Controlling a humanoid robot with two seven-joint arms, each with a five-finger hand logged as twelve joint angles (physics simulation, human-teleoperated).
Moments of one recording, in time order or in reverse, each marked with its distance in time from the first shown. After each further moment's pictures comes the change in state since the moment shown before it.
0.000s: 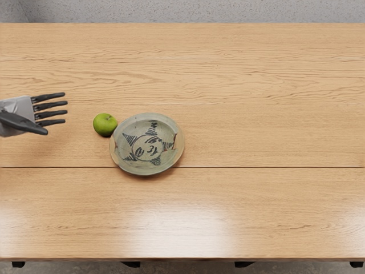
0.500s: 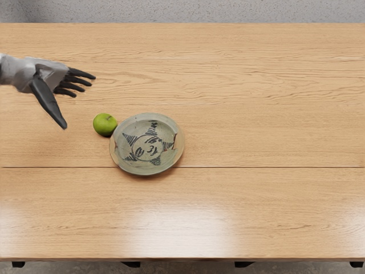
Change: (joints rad) left arm -0.412 -0.122 -0.016 -0.141 0.572 0.000 0.350; right arm 0.001 0.000 0.000 0.000 0.000 0.000 0.000
